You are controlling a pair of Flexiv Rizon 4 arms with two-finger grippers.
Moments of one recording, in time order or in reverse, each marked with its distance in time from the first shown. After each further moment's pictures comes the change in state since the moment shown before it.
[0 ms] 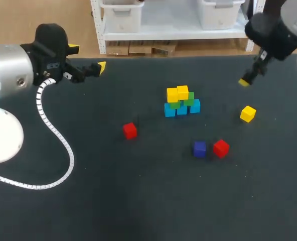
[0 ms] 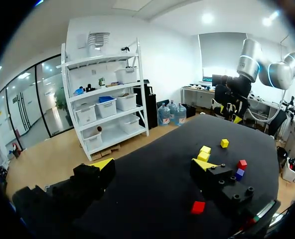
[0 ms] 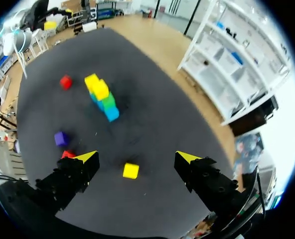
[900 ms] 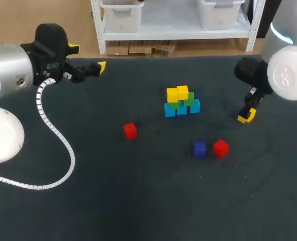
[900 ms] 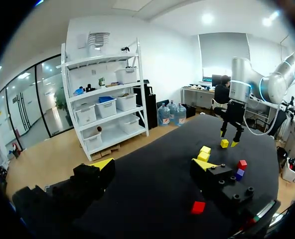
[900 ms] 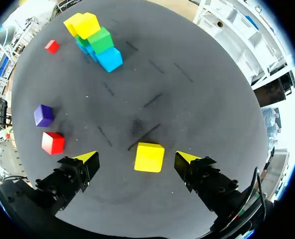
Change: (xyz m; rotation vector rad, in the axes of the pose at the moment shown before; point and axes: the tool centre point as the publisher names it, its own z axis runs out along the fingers) left arm 0.000 0.000 0.000 0.001 -0.001 -0.001; right arm 0.064 0.018 0.095 -0.126 0.236 0.082
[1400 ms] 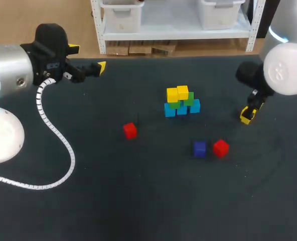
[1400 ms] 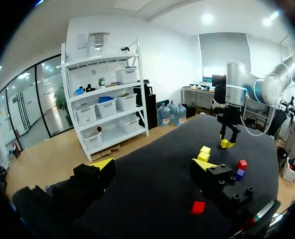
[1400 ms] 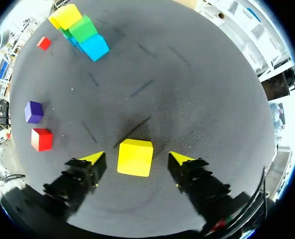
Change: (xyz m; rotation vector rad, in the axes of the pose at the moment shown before) left arm 0.000 0.000 0.000 0.000 0.000 0.000; right arm 0.009 -0.012 0.019 -0.035 0.047 0.013
